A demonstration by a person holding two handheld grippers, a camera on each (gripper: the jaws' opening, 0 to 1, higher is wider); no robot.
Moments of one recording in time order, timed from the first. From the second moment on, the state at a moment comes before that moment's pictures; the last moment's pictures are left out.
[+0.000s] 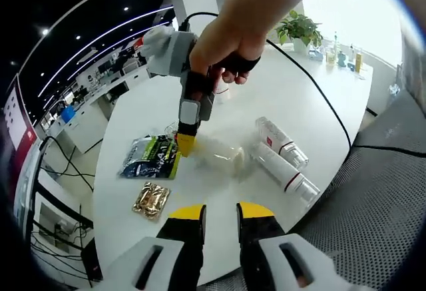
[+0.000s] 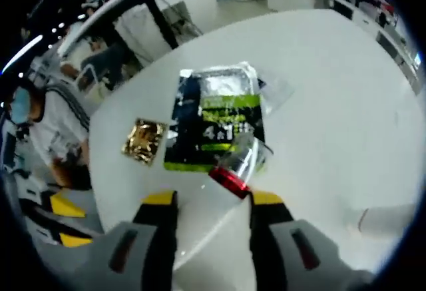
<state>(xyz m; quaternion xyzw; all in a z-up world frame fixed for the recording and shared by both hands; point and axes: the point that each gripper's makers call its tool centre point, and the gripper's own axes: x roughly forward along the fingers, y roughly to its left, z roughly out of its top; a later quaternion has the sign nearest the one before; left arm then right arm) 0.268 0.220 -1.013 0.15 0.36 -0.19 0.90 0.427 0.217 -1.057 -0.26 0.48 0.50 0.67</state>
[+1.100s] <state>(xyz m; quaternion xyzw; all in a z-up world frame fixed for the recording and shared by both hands) 0.266 0.220 -1.016 0.15 0.37 -0.19 0.90 0.433 0.208 -1.072 -0.33 0.50 0.45 0.66</state>
